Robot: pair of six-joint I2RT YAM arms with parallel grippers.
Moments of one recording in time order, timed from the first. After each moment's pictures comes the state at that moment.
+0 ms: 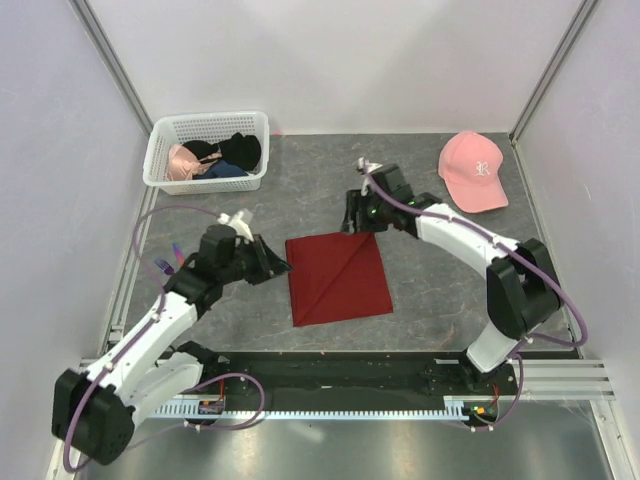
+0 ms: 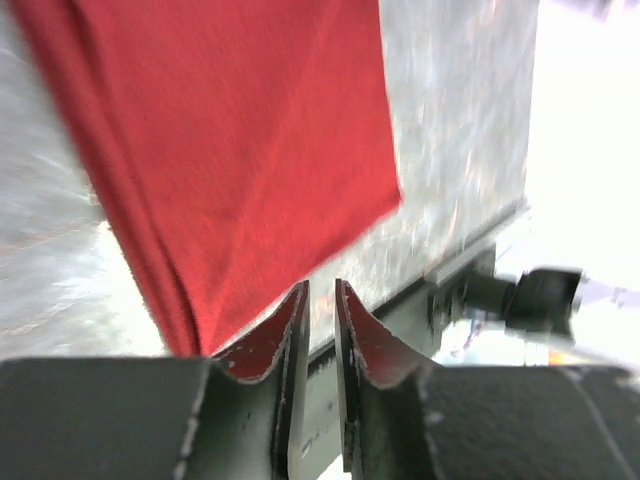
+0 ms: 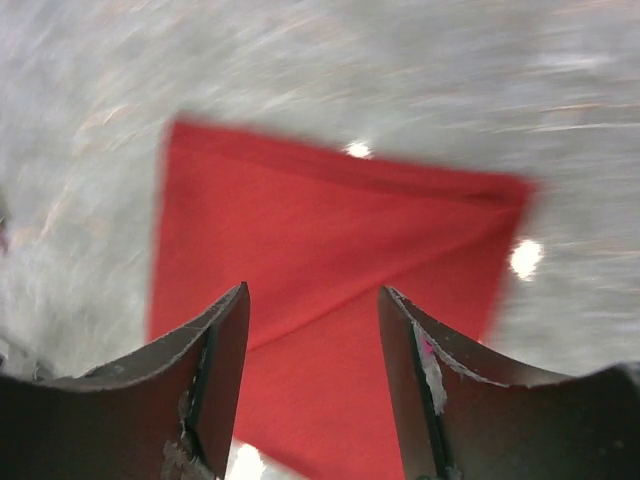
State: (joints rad) left arm -0.46 0.94 0.56 -0.23 0.36 -0.79; right arm 0.47 1.69 1.22 -0.34 -0.21 0.40
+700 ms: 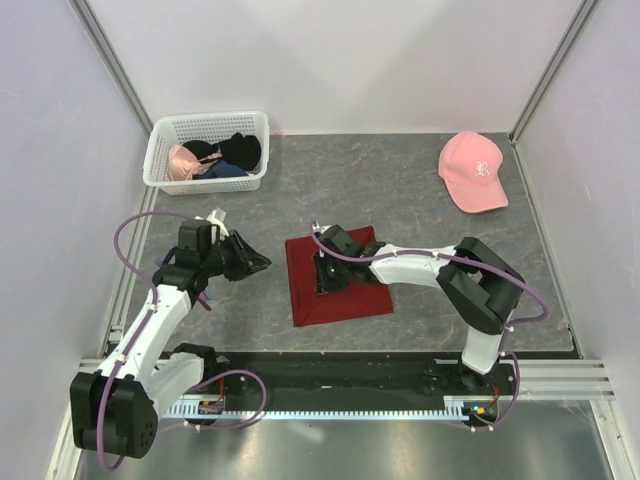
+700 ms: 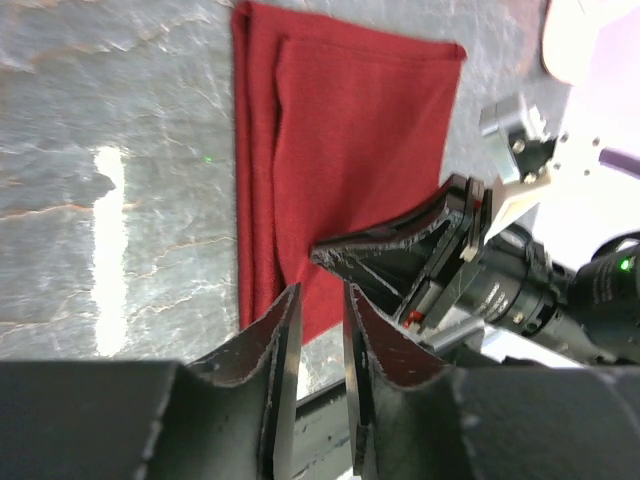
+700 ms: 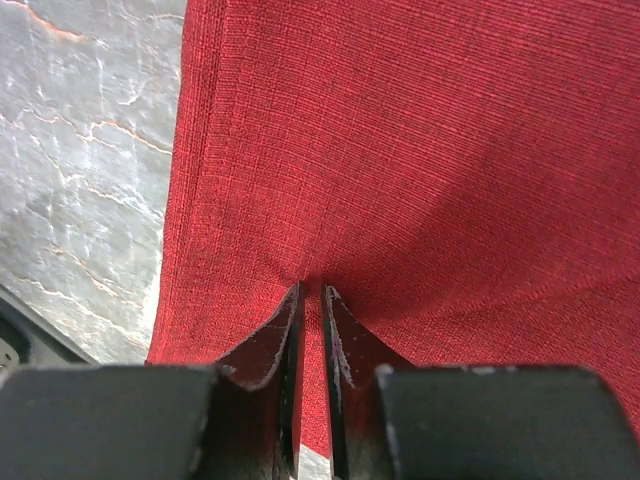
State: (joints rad) left arm -0.14 0.96 0.62 -0.40 0.43 -0.74; right arm 0.90 1.82 1.06 -0.19 -0.12 0.59
